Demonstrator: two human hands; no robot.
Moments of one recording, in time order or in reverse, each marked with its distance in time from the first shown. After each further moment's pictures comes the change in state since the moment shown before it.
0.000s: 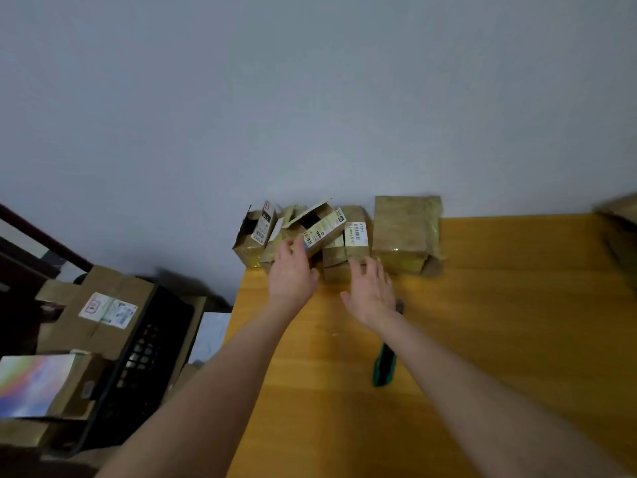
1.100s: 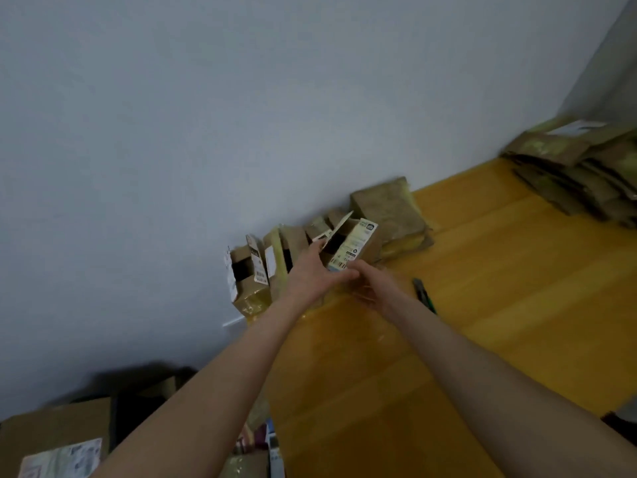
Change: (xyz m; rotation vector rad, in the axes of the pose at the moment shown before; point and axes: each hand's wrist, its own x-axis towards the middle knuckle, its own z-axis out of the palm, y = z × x) left_hand 0.101 -0.070 -0.020 -0.409 -0.493 0.379; right_hand 0.036 -0.095 0.018 1.534 0.194 0.662
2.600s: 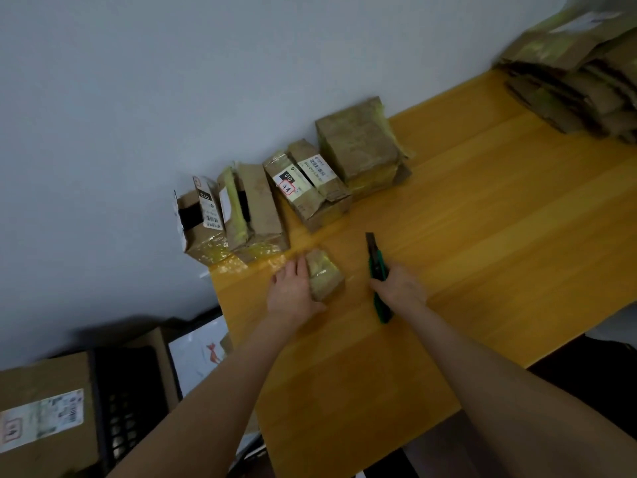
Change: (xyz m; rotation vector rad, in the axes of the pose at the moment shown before) left_hand -0.059 -0.054 0.108 0.657 -0.202 -0.089; right_hand 0.008 0.109 -0.109 -1.102 0.299 0.035
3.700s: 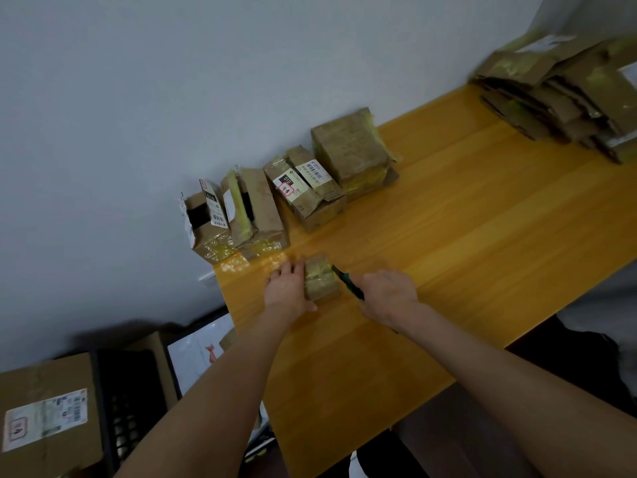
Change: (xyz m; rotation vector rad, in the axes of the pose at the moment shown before) left_hand -0.013 -0.013 -0.001 0.038 -0.076 0.003; right_hand -0.096 -0.039 -0.040 -0.674 -0.047 -0.411
